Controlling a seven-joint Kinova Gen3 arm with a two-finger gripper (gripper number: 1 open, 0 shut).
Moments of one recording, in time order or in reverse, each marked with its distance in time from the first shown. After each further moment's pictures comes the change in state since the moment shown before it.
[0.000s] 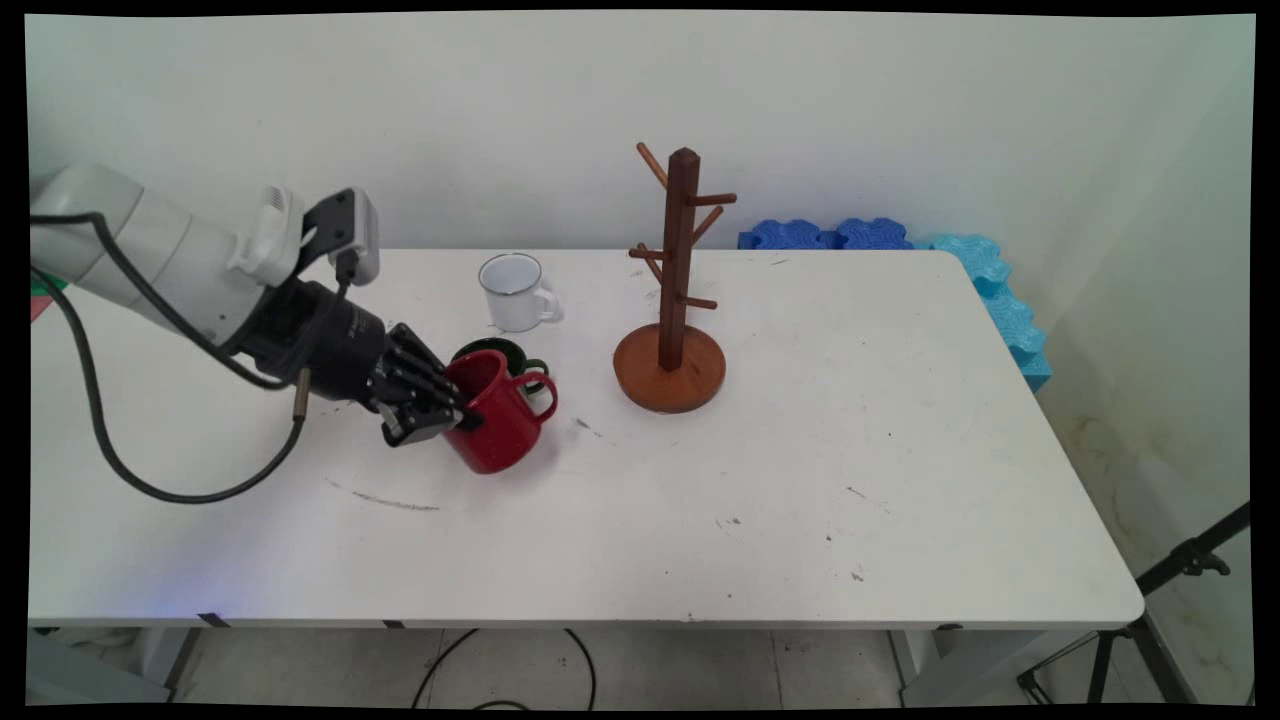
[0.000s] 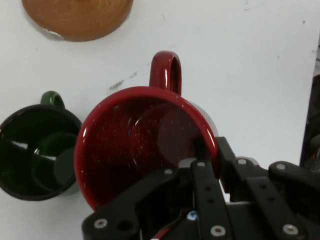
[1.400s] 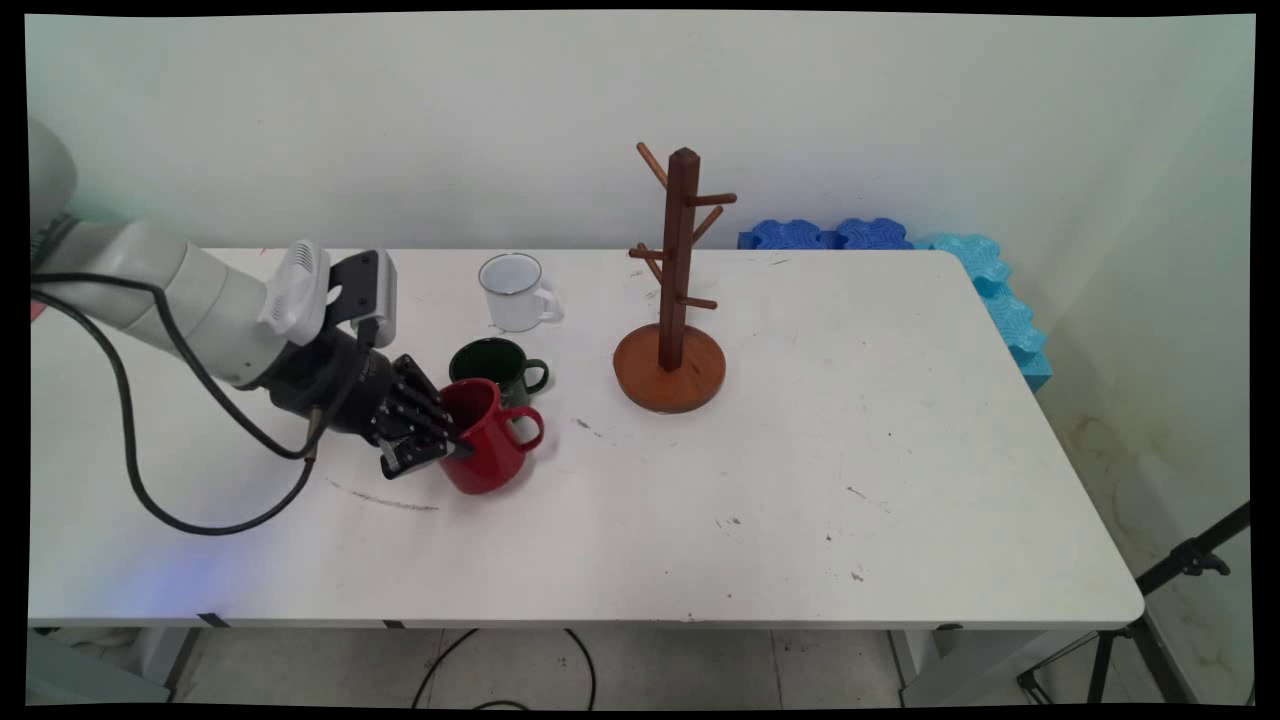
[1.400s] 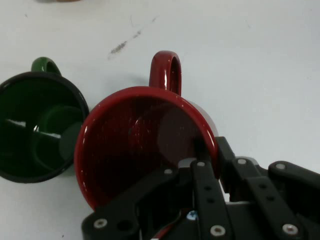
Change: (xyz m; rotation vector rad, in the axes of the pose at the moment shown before) arm -0.024 -0.005 0.033 0.024 -0.076 0.088
